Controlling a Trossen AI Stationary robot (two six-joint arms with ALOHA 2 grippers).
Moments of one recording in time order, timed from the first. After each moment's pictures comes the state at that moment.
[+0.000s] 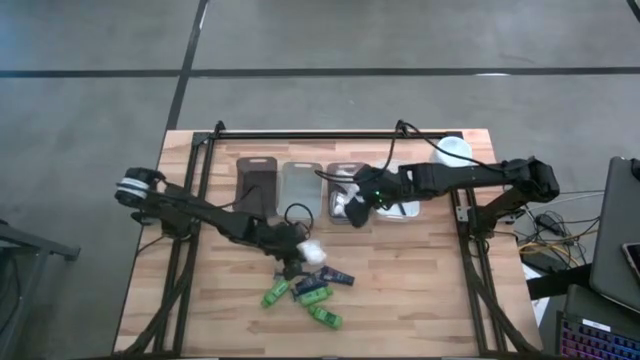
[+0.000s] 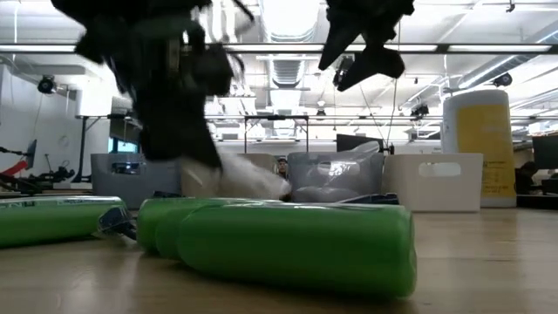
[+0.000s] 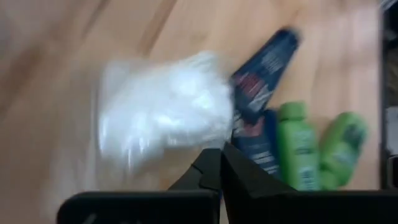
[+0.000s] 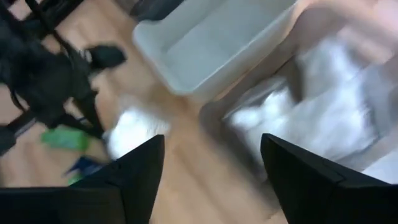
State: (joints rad) left arm -0.23 1.53 0.78 0.00 0.01 -0.72; right arm 0.00 1.47 1.25 -0.68 0.15 0.76
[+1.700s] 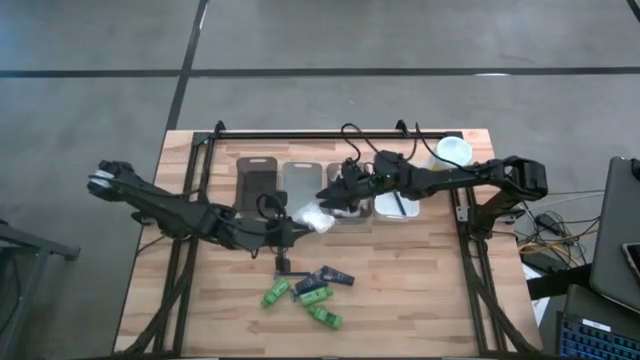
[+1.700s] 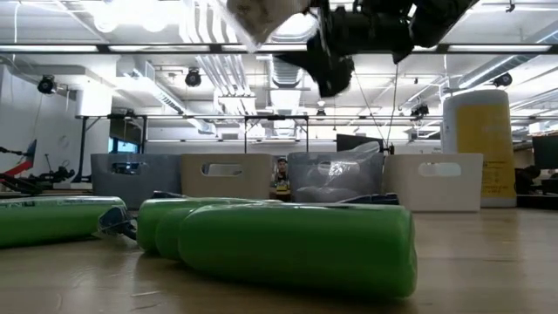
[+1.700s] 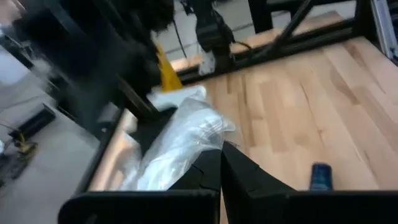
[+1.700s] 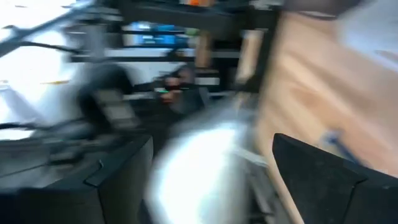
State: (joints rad) left arm -0.38 1.30 1.08 -0.15 -0.57 0.13; right arm -0.17 1.55 0.91 0.51 -0.43 1.52
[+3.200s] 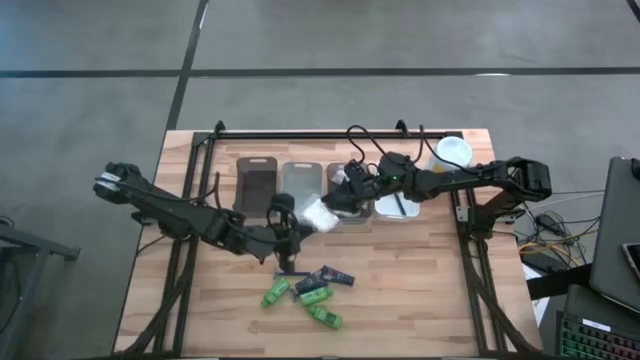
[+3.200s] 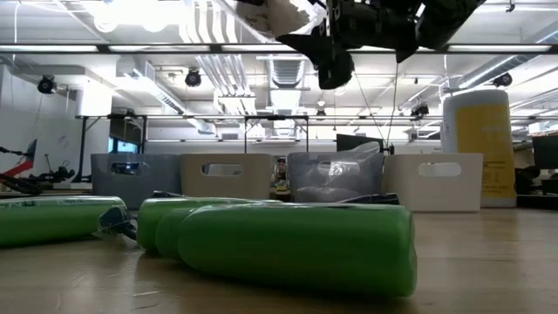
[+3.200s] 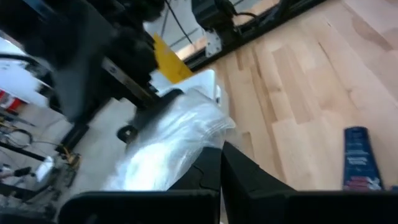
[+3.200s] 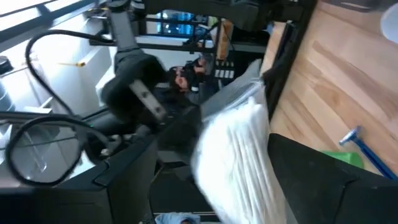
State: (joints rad) left arm -0.38 1.37 1.11 -0.20 -0.63 0.30; right arm -0.16 1.52 0.86 0.64 -0.47 1.51
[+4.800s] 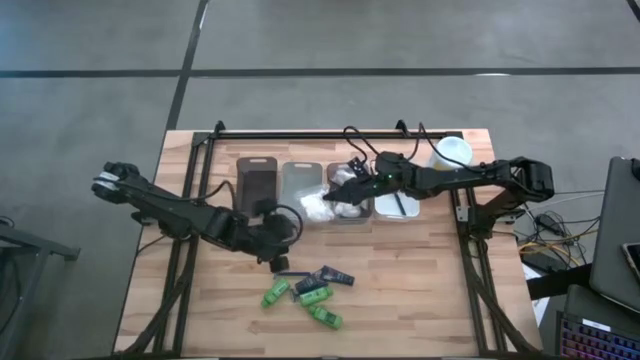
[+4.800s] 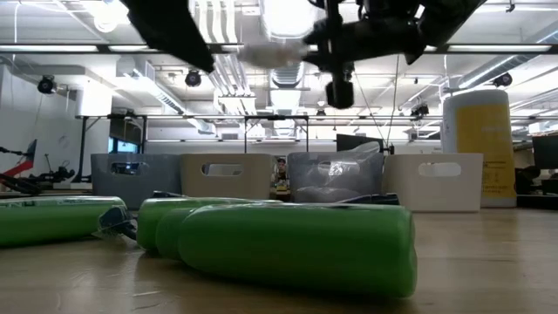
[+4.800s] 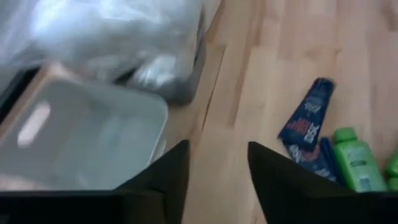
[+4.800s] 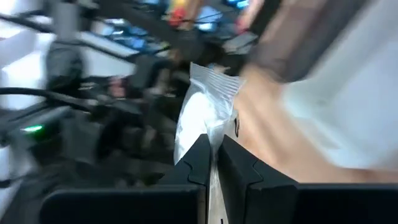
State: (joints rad) left arm -0.36 1.35 1.07 -0.59 -0.52 -0.43; right arm -0.18 1.49 0.86 0.40 -0.31 1.09
